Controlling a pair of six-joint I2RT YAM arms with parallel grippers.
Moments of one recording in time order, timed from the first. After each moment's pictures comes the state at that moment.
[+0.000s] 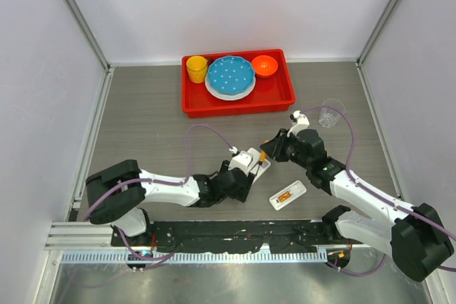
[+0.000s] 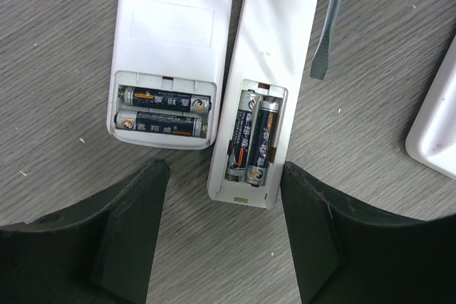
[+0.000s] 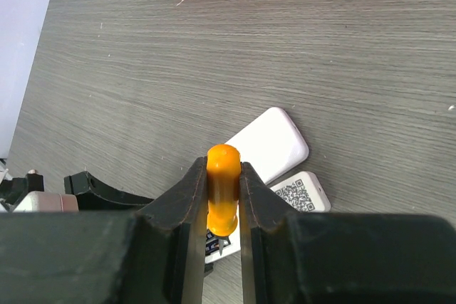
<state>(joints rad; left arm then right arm) -1.22 1.57 0.68 0.09 -0.40 -0.55 0.54 1.00 0.45 0.13 -0.10 0.60</state>
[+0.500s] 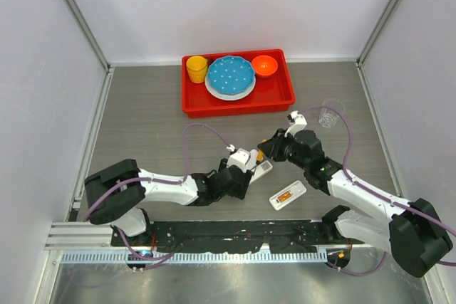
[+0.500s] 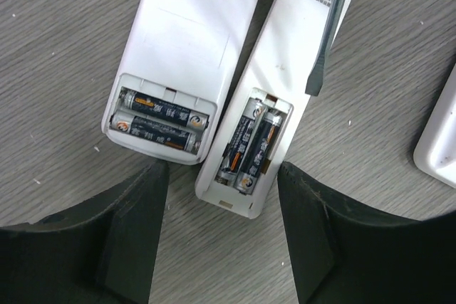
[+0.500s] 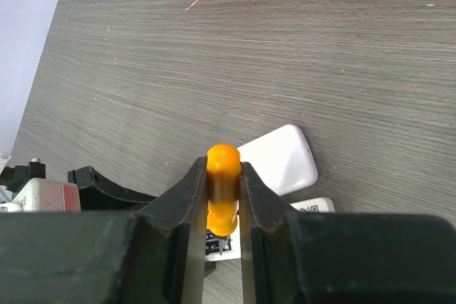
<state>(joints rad) -1.19 1.56 0.65 0.13 -0.38 -0.54 0.57 1.03 0.44 0.21 -0.09 0.60</state>
